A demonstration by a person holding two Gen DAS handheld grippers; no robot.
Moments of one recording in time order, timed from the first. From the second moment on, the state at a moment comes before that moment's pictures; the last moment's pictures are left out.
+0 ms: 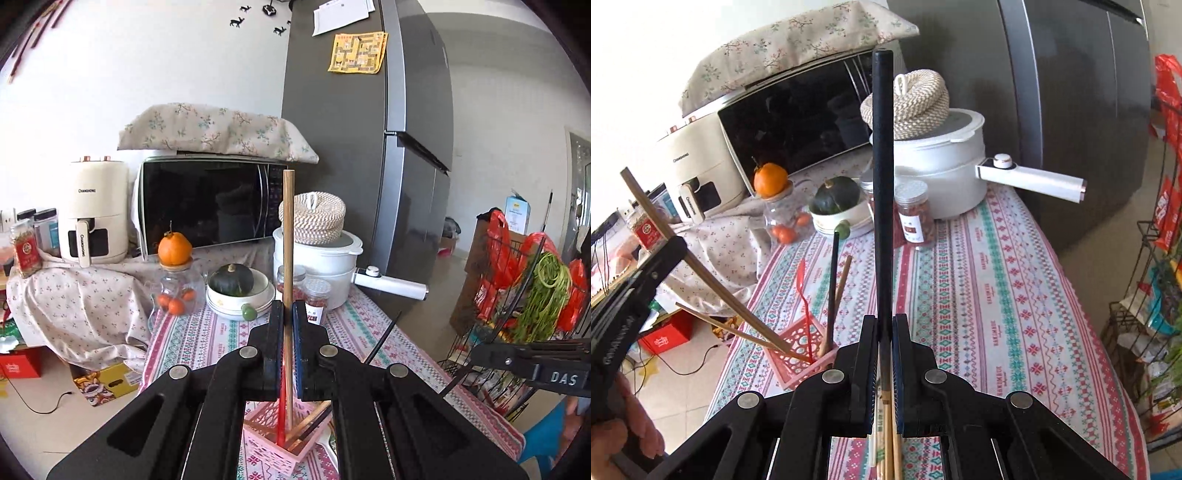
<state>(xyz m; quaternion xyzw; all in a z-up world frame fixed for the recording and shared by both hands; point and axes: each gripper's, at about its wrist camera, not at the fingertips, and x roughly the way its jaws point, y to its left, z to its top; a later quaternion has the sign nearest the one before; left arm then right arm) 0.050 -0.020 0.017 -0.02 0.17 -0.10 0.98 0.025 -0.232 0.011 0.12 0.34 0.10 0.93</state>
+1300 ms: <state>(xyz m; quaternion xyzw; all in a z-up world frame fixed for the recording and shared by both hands) 0.033 0.042 -0.035 0.00 0.36 -0.10 0.93 0.075 -0.132 -0.004 0.10 0.34 0.14 0.92</state>
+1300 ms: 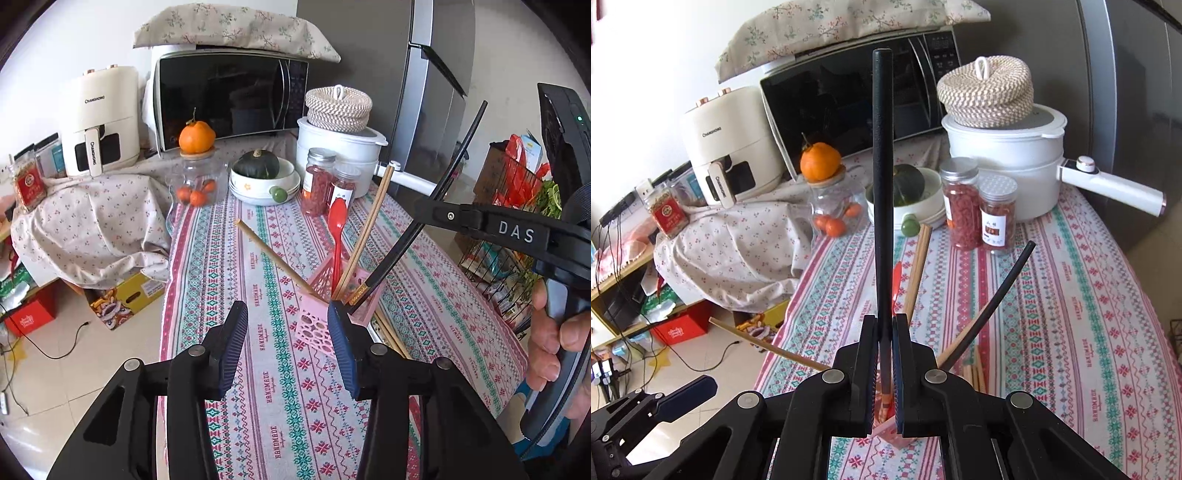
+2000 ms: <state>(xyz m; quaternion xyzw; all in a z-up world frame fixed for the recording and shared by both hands) 0.040 0.022 -0.067 -0.01 0.45 -0.11 0.88 0.028 -0.174 0.024 0.07 0.28 0.15 0.95</state>
